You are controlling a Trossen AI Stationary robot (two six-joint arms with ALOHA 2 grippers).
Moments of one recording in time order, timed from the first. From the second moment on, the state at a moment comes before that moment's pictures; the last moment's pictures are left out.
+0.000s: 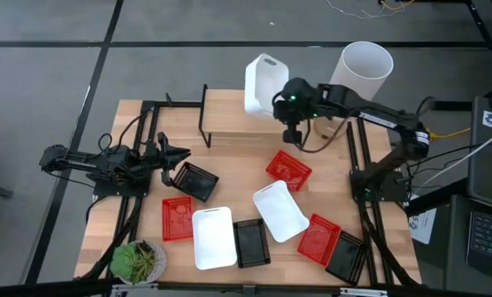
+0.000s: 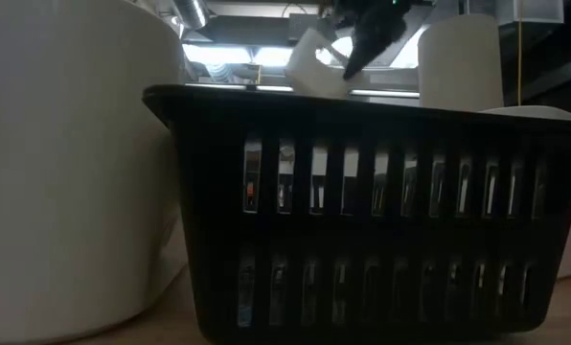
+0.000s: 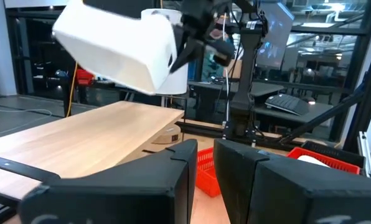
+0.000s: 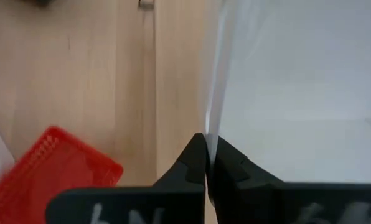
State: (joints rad) left arm -0.10 0.18 0.08 0.33 -0.41 -0.02; right arm -0.34 1.57 1.62 -1.00 0.11 -0.45
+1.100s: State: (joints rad) left arm -0.10 0.18 0.08 0.33 -0.41 -0.02; right arm -0.37 1.60 1.62 -1.39 0.19 -0.39
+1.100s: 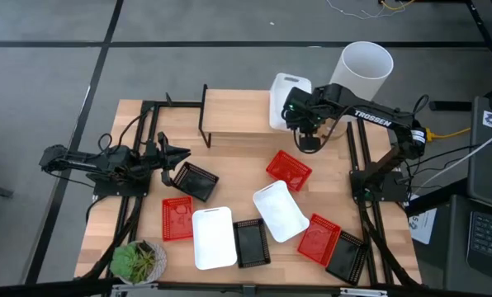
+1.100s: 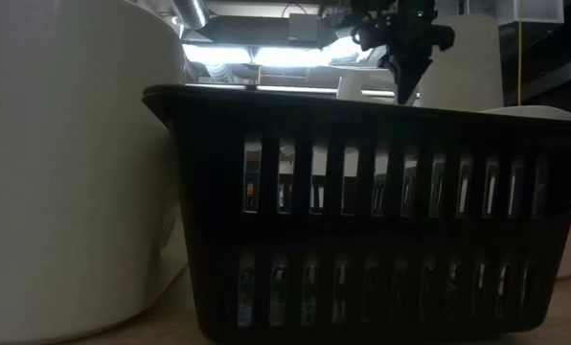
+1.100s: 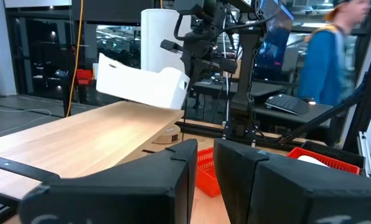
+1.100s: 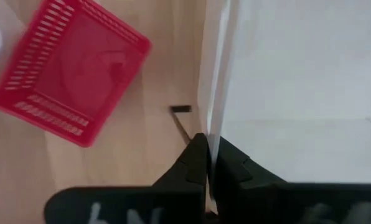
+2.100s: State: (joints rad) left arm -0.10 0.18 0.08 0.33 -0.41 -0.02; right arm -0.38 1.60 1.63 -1.42 0.16 -0.32
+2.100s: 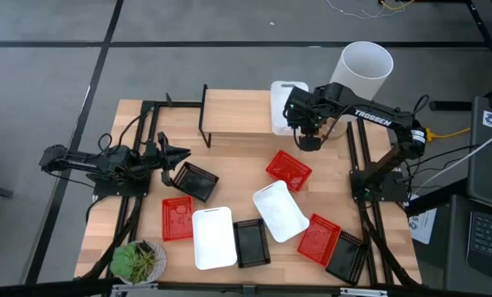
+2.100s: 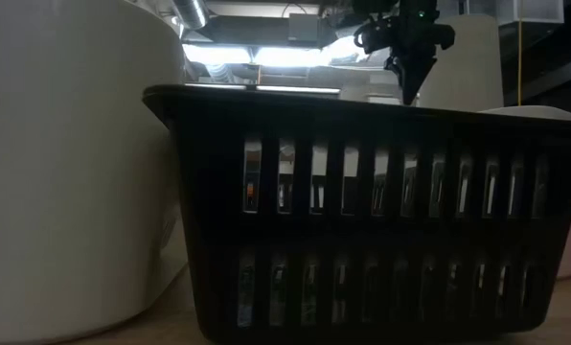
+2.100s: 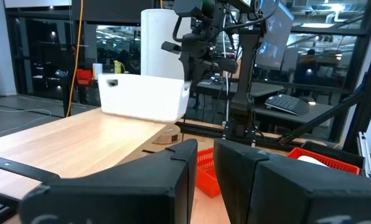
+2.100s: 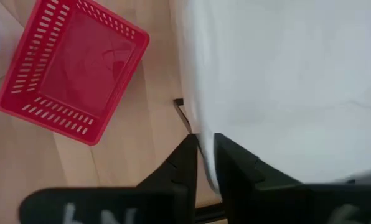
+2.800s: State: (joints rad) left arm -0.10 0.18 0.08 0.33 -0.41 -0.02; right arm -0.33 1.60 1.77 -1.43 0.16 -0.33
